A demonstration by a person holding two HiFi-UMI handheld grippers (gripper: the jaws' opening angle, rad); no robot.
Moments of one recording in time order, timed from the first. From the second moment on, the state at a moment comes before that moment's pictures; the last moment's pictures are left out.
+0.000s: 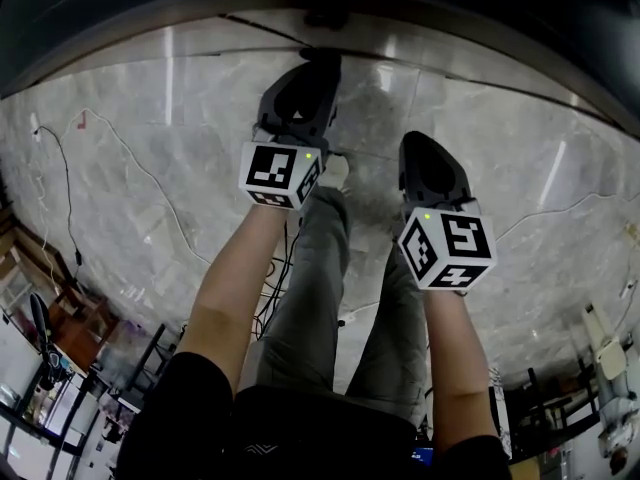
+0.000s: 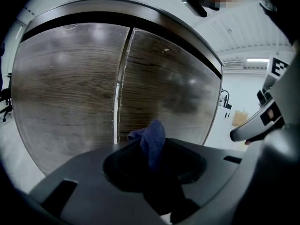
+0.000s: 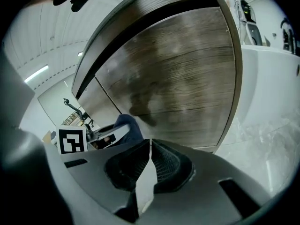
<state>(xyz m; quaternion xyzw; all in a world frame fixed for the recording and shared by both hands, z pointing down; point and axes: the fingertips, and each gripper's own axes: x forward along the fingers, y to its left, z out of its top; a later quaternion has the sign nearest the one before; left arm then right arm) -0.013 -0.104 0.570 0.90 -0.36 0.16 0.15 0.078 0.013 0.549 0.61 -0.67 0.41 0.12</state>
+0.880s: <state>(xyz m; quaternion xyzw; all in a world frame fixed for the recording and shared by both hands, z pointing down) 0.112 -0.057 0.563 0.94 -0.28 0.15 0.15 0.167 0.075 0.547 0.66 -0.62 0.42 0.09</state>
